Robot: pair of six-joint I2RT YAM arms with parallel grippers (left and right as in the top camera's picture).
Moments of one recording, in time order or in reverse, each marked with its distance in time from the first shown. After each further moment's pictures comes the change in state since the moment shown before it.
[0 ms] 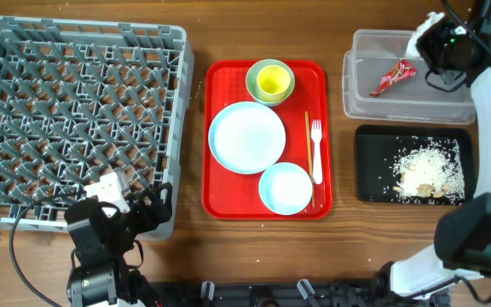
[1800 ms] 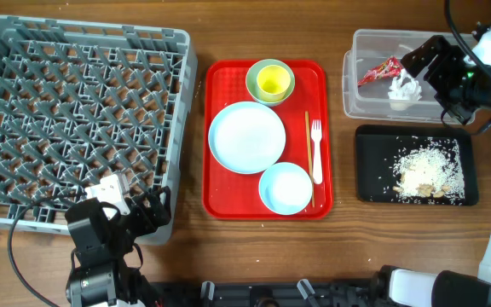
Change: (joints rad) left arm -0.002 -0.004 0.016 -0.072 -0.065 0.046; right arm -0.003 -0.286 0.001 -0.370 -0.174 -0.179
